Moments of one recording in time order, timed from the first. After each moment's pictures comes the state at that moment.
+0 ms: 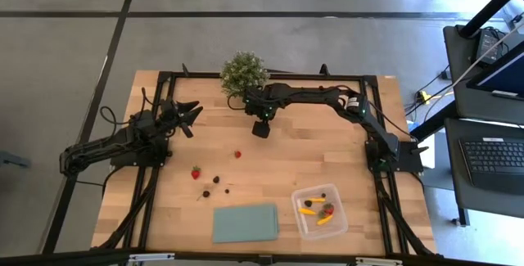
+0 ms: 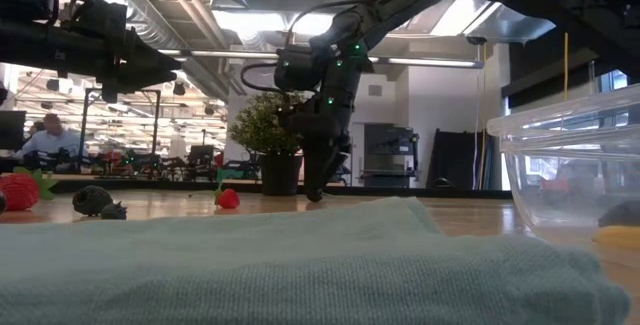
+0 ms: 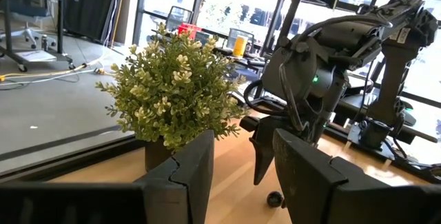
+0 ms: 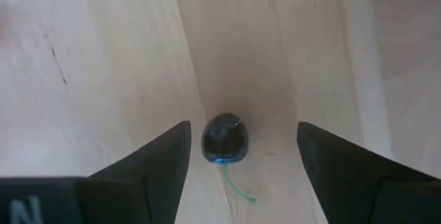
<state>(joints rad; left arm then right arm) 0.36 0.01 0.02 0.03 -0.27 -0.28 -0.29 2.31 1.87 -0.87 -0.07 -0.04</state>
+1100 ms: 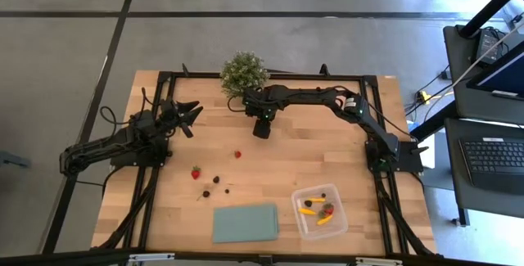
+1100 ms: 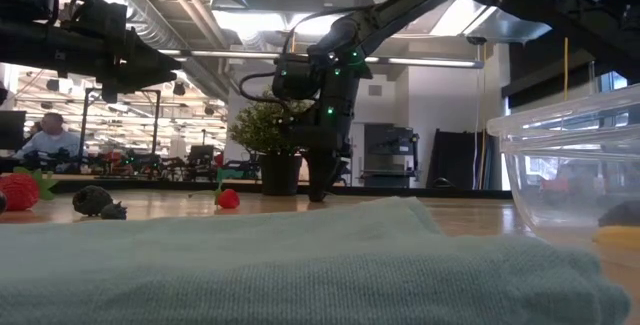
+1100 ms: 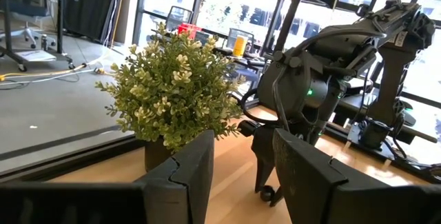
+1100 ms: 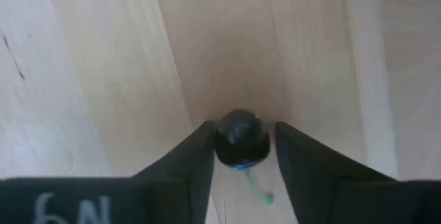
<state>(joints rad) 0.36 0.01 0.02 0.03 -0.27 -0.28 -0.29 2.35 1.88 -0.88 -0.02 -0.05</state>
